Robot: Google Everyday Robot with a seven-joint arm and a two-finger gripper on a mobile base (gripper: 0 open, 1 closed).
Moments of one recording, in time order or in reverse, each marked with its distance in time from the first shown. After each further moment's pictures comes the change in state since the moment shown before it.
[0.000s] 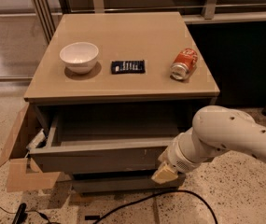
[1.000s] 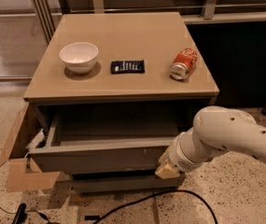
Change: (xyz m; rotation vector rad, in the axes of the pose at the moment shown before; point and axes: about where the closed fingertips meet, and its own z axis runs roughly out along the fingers) arm -0.001 -0.008 0.002 0.026 0.007 -0.039
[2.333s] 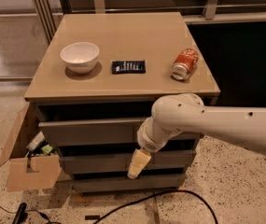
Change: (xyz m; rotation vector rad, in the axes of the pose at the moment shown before) arm -0.078 -0.044 0.059 0.039 0.005 -0.148
